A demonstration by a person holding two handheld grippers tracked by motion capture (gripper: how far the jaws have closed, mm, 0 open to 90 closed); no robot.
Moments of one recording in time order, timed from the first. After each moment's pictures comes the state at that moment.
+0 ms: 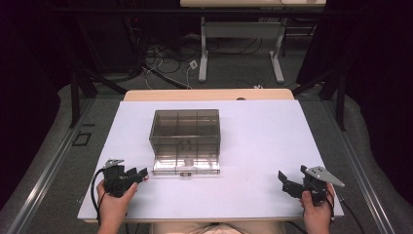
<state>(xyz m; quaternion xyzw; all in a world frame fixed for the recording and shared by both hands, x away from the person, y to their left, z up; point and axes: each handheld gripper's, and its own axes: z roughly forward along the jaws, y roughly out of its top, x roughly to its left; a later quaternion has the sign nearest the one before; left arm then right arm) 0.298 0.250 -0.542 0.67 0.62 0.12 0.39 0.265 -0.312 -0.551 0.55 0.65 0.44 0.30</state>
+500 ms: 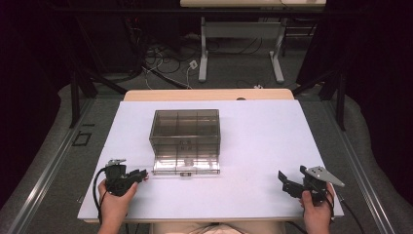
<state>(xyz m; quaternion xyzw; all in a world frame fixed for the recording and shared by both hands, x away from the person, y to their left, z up) 0.303 0.248 -0.547 0.68 0.63 0.10 0.37 0.266 -0.312 -0.553 0.55 0.65 0.45 0.29</state>
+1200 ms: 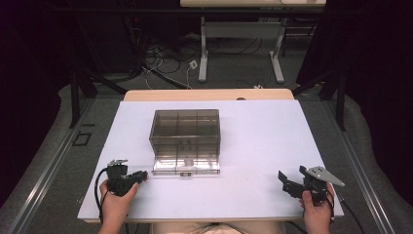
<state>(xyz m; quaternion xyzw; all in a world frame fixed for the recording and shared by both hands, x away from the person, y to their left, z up) 0.305 0.247 -0.550 0.68 0.63 0.08 0.36 0.266 -0.313 -0.553 0.55 0.65 0.45 0.28</state>
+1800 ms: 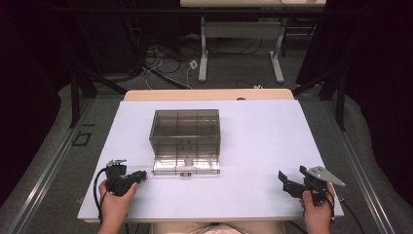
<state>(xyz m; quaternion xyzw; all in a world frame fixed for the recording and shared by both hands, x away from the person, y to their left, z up) 0.304 0.250 -0.548 0.68 0.63 0.08 0.36 0.265 -0.314 -0.553 0.55 0.65 0.45 0.28</state>
